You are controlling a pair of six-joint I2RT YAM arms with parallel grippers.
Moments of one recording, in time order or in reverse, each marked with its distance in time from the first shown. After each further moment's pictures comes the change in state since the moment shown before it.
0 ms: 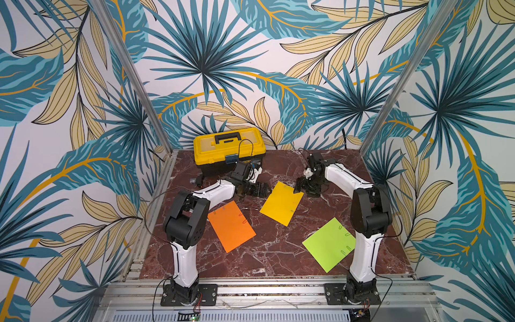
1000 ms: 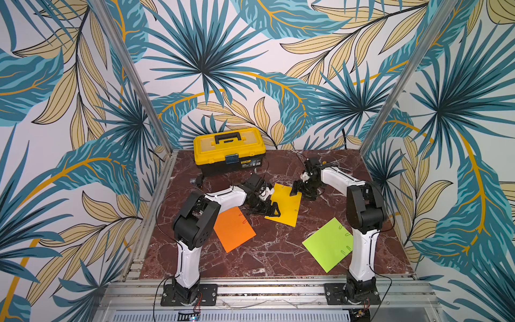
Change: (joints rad) left arm -0.142 -0.003 -0.089 -0.177 0.141 -0.035; right arm 0.020 0.073 -0.037 0.069 -0.055 -0.001
